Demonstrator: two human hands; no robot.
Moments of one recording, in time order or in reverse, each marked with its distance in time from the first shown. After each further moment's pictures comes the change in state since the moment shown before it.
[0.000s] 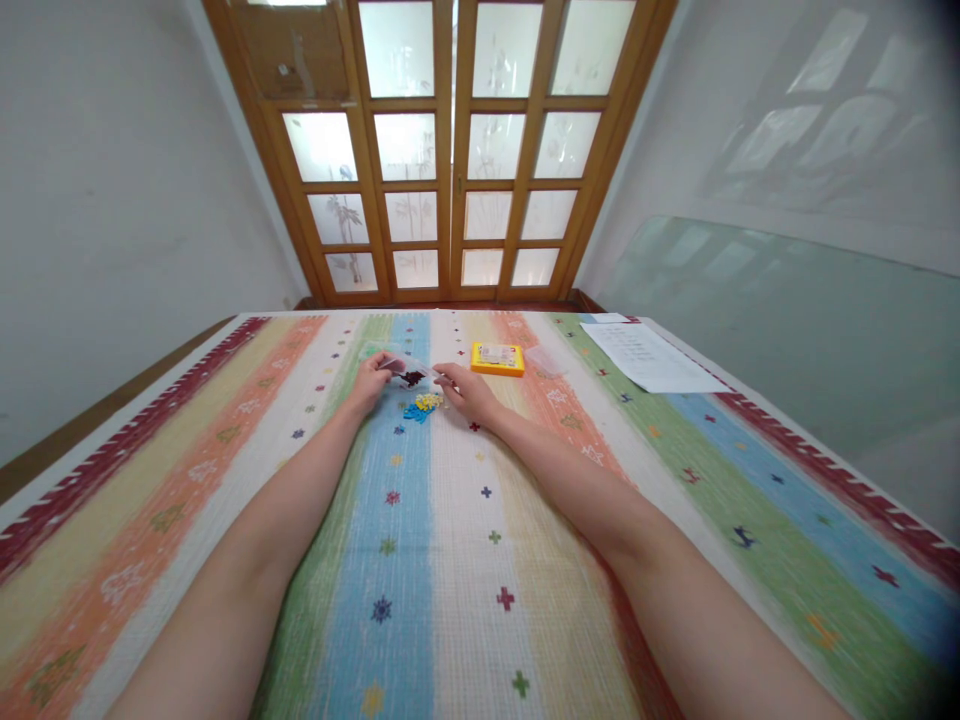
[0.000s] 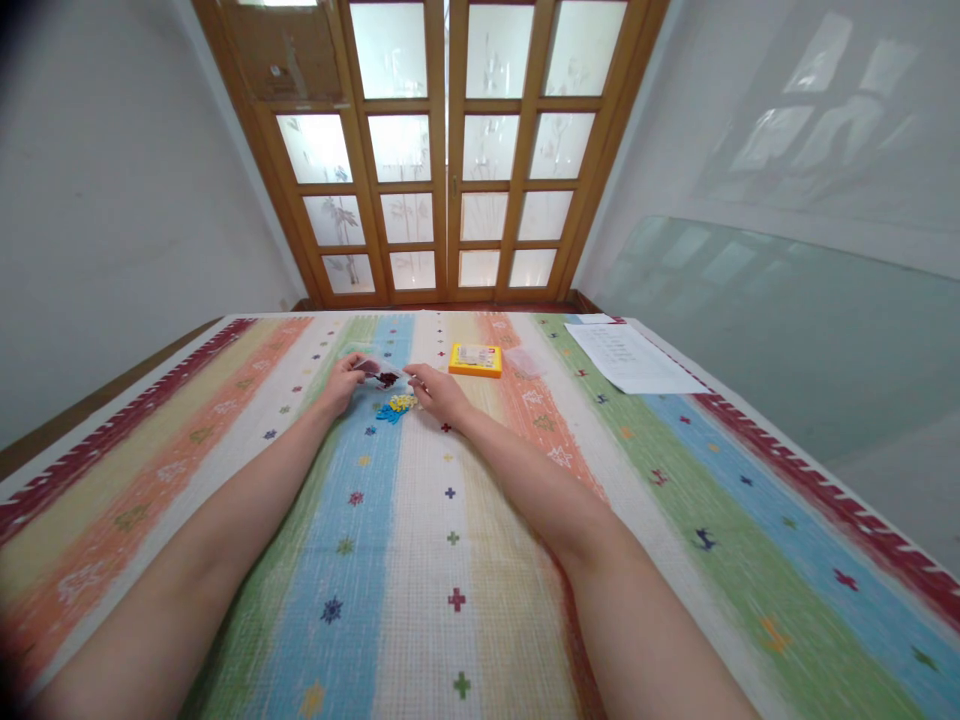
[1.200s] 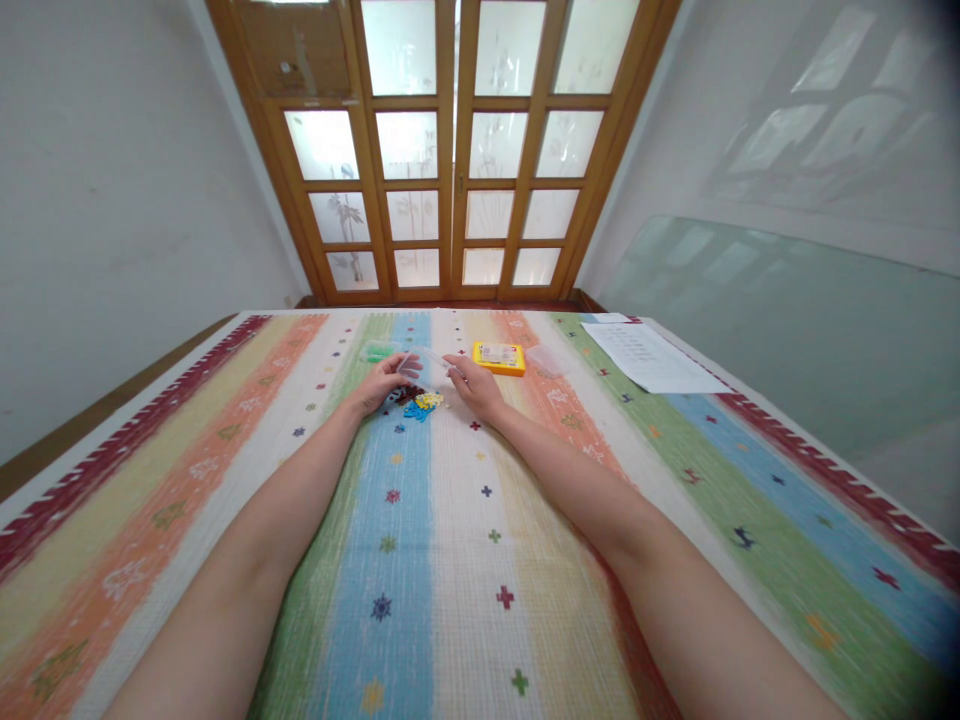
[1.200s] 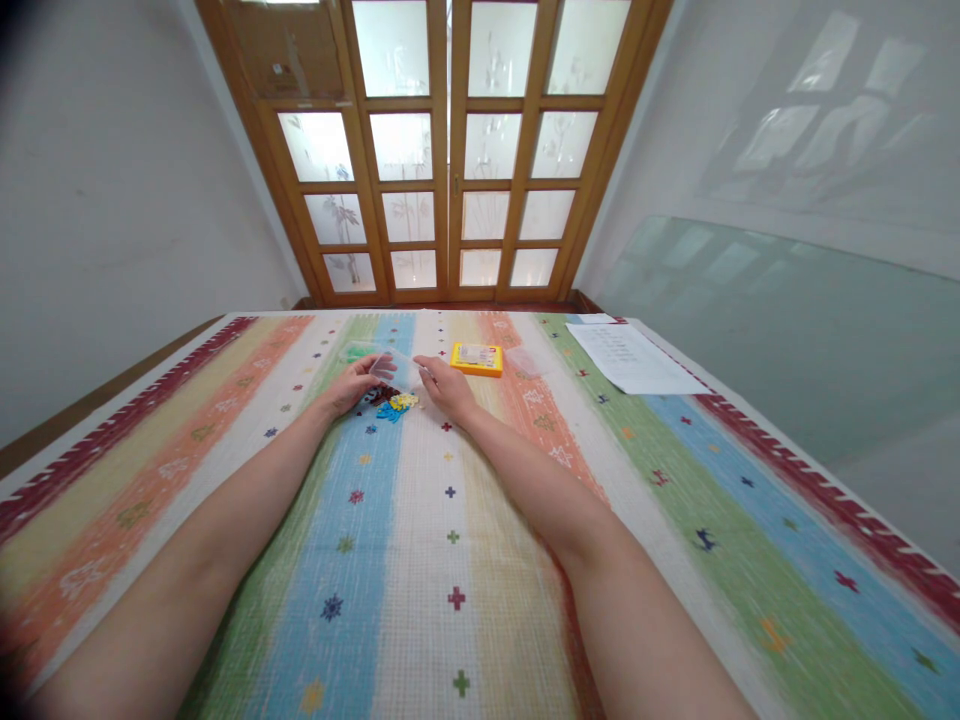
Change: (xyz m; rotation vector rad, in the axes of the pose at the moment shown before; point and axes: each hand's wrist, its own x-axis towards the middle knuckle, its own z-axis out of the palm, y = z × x) left_hand -0.008 0.013 0.005 -0.192 -0.307 -0.120; right_hand 0.000 0.003 -0.007 -0.060 0.140 0.064
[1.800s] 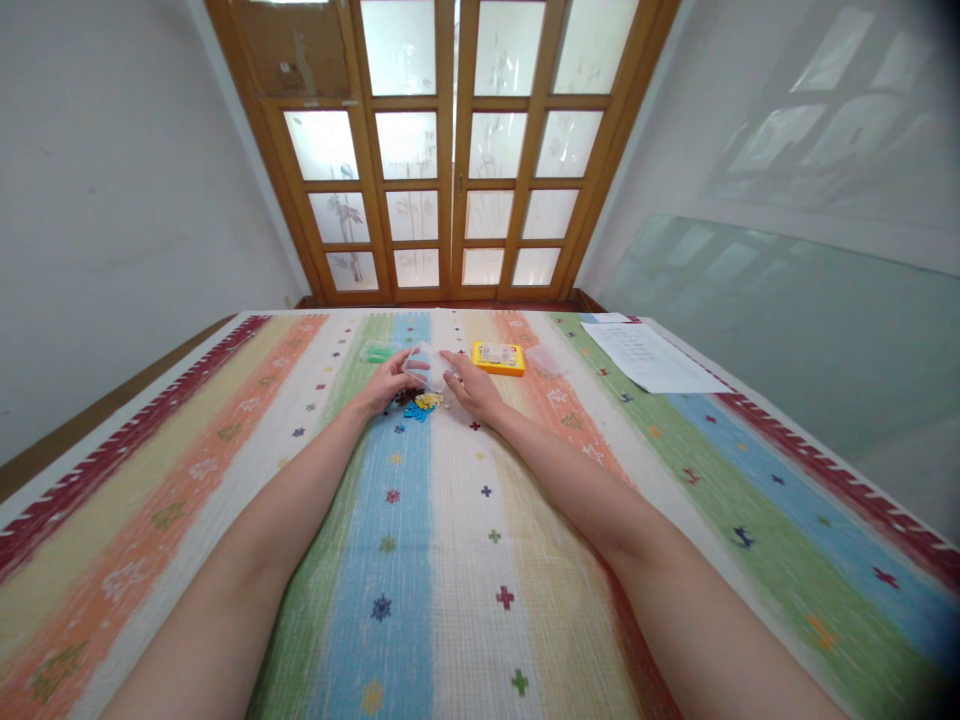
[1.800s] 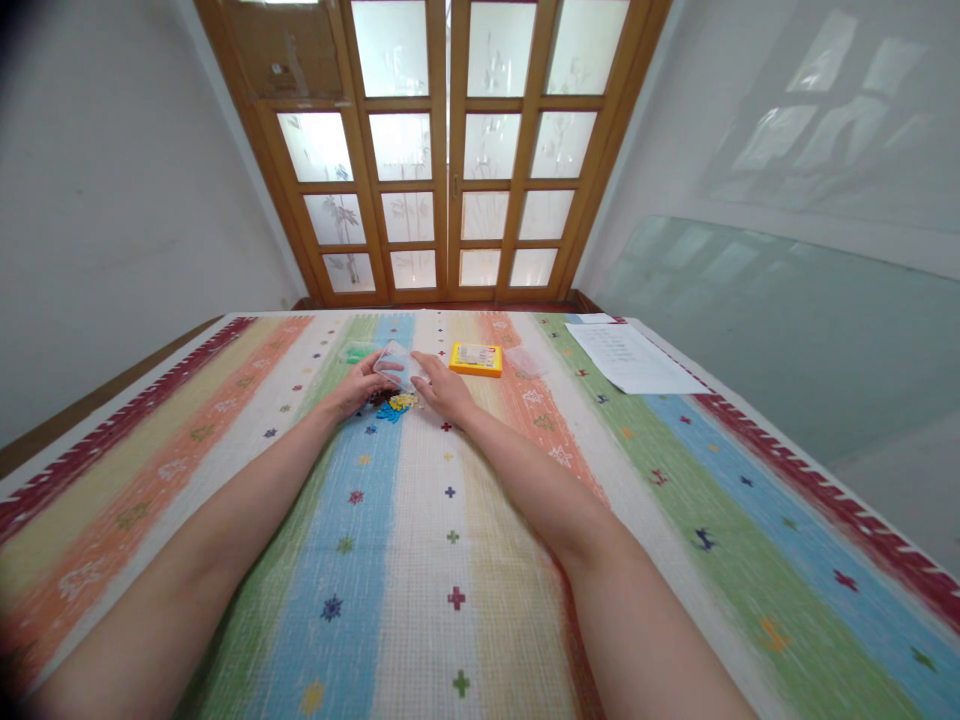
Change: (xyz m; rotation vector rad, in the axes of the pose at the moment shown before) left_hand -0.001 0.006 0.022 -0.081 -0.033 -0.019; right_hand 0.000 0.002 0.002 -0.014 -0.080 -0.020
